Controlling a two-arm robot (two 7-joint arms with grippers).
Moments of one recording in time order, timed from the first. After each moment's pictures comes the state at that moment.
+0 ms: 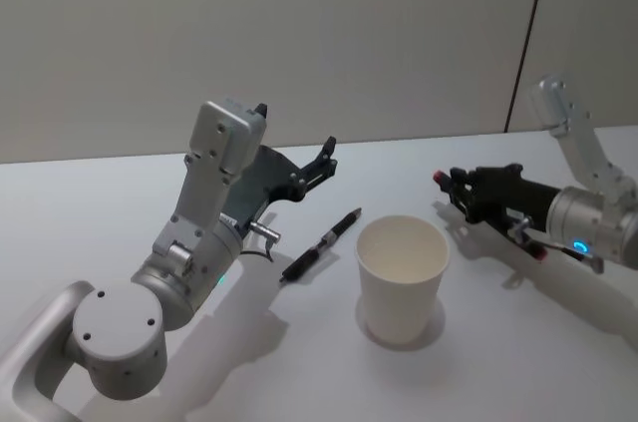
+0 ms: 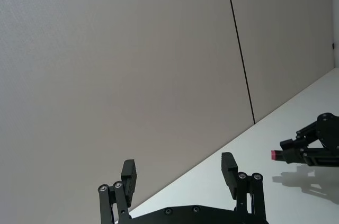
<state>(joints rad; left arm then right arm) -0.24 0.38 0.45 -1.63 -0.20 0.01 -0.01 0.45 0.31 -0.32 -1.25 0.19 0.29 0.55</state>
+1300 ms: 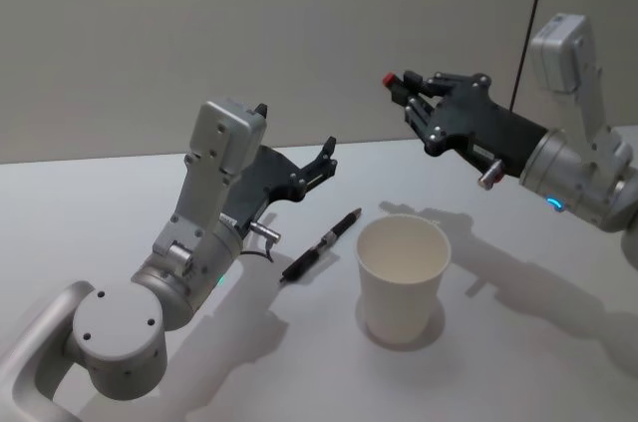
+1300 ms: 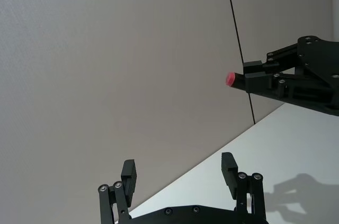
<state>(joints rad) -0.24 0.38 0.45 -1.63 -0.20 0.01 -0.01 0.46 0.29 -0.35 -1.35 0.21 -0.11 0.58</state>
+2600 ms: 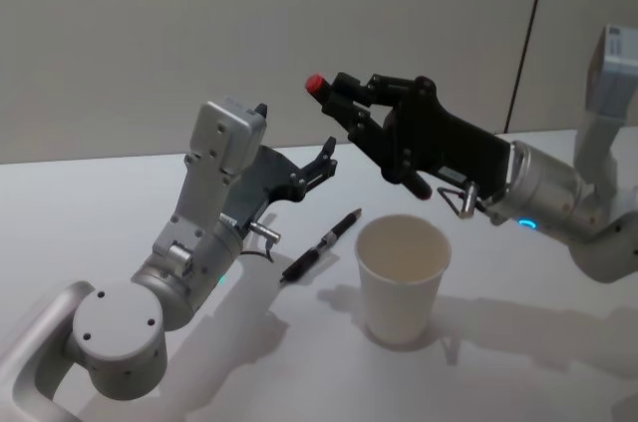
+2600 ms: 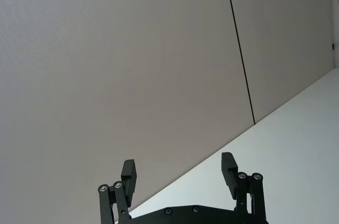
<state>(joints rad) -0.24 0.38 0.45 -1.63 -0.20 0.01 -0.01 0.48 0.23 -0.40 -1.30 0.63 -0.32 1.05</state>
